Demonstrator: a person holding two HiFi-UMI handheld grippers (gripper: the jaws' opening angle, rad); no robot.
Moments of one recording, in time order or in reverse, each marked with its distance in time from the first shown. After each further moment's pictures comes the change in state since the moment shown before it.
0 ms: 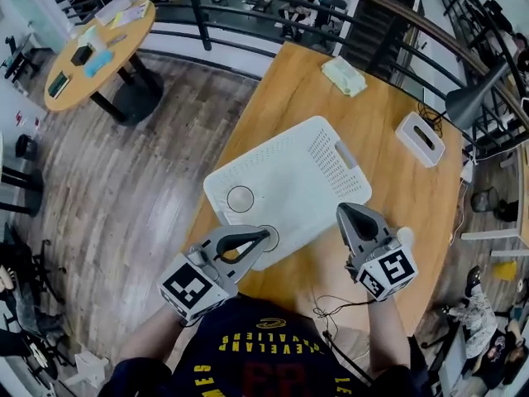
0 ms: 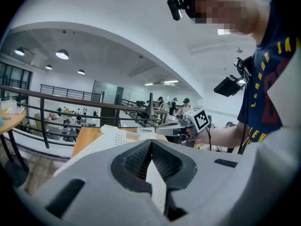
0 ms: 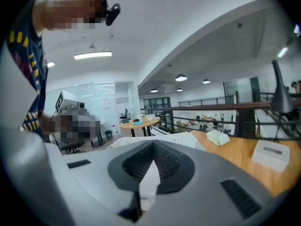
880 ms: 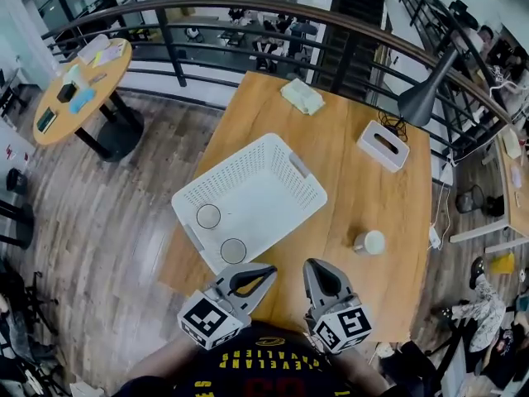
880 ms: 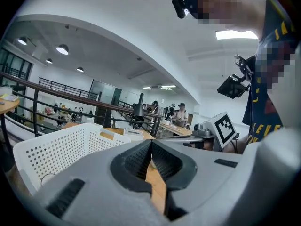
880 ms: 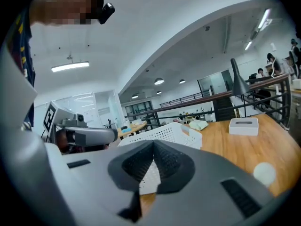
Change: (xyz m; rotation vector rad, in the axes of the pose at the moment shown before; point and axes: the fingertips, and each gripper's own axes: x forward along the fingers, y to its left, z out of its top) left arm 0.060 -0.103 -0.031 -0.027 -0.042 -0.056; right arm -0.102 0.039 -0.048 0.217 -0.076 -0.215
